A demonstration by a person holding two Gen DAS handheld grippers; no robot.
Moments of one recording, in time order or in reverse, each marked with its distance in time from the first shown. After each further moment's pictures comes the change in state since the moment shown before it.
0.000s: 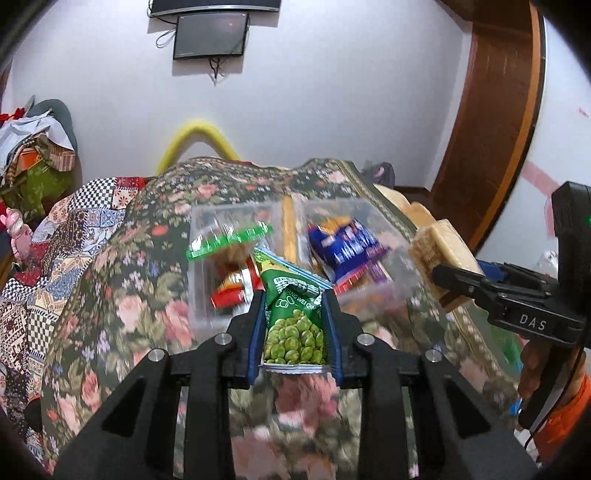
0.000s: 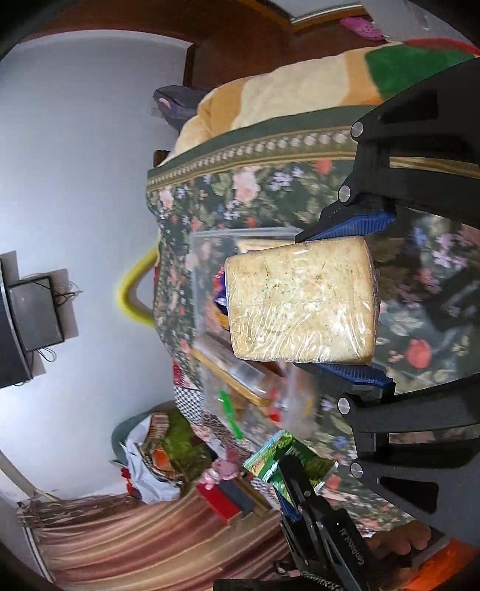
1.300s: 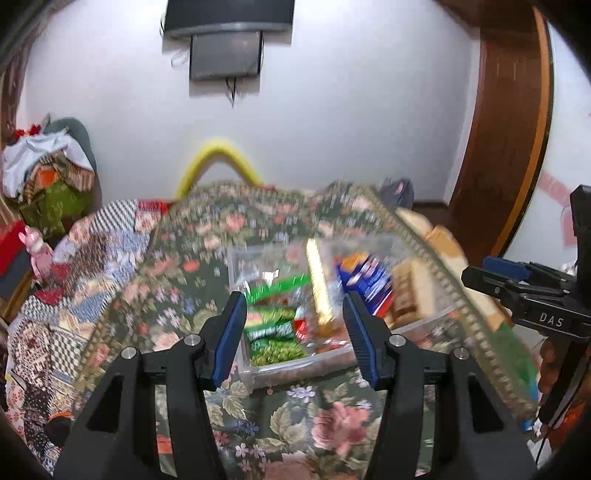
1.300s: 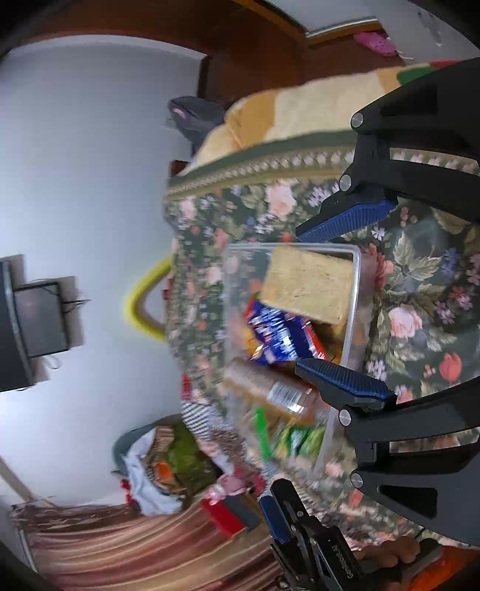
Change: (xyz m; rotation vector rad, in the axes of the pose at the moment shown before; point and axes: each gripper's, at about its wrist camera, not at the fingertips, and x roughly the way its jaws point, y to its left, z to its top) left arm -0.036 0.009 0.029 0.018 -0.089 0.083; right arm -0.020 0.004 0.036 -0.029 -0.032 -0.057
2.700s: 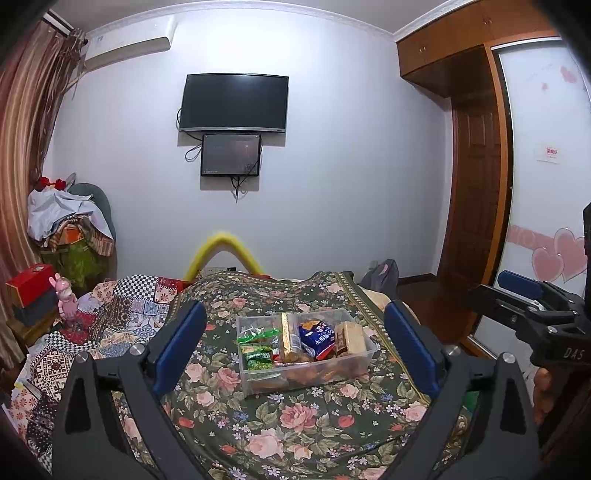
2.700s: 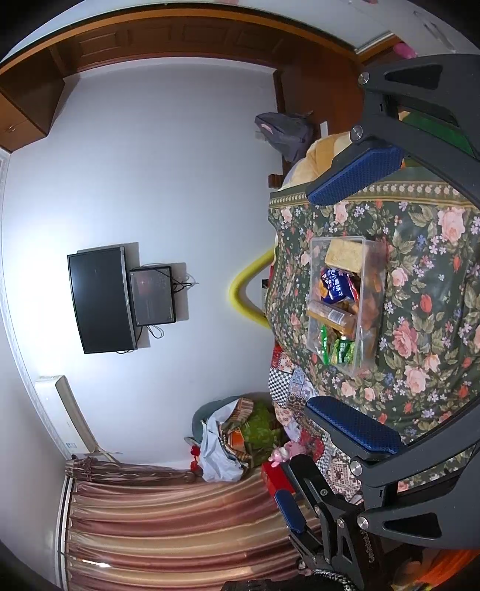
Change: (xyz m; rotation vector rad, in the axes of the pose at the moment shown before) left arm -0.186 -0.043 -0.027 0.013 -0.344 0.006; right arm -0.185 0.064 -0.035 -0.063 -0.375 -0.002
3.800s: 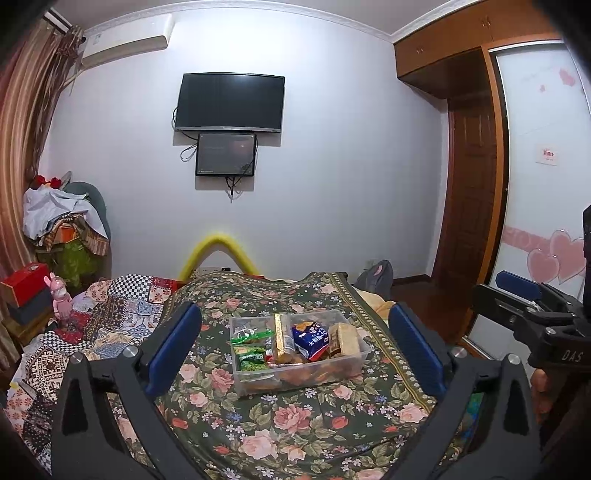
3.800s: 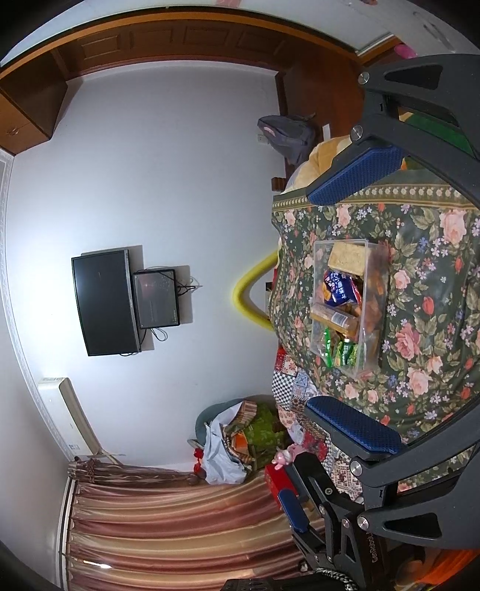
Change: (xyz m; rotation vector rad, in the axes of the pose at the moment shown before) left arm 0.001 -0.004 0.002 -0.008 -0.002 -0.028; right arm -0.003 -0.001 0.004 0.000 -0.015 -0.013
